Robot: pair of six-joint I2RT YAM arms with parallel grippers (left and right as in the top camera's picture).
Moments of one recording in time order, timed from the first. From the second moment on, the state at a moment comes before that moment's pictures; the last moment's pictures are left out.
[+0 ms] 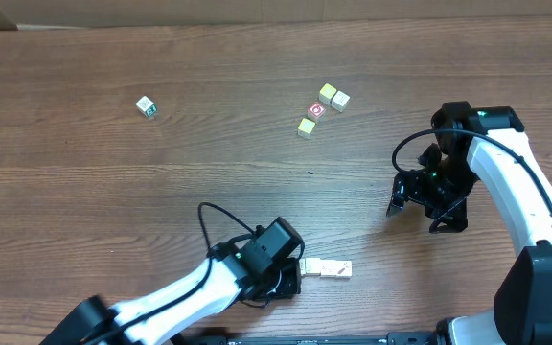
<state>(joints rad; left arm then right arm) -0.86 1.40 0.55 -0.42 0.30 -0.97 0.05 1.66 1.26 -1.45 -0.28 0.30</state>
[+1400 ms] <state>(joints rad) -0.89 1.47 0.56 -0.32 0.37 -0.98 0.05 1.66 1.26 -1.46 -0.28 0.30</state>
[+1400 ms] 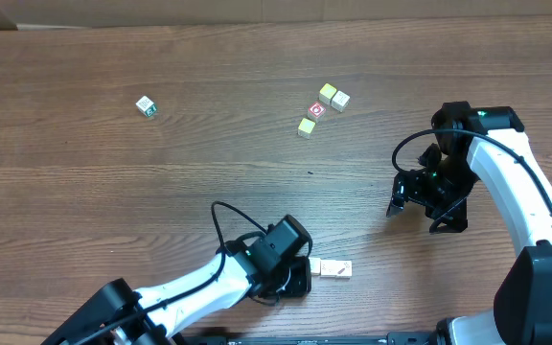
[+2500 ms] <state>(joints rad) -0.94 0.96 0.58 -0.73 -0.07 -0.74 0.37 1.17 1.26 -1.47 -0.14 0.65</state>
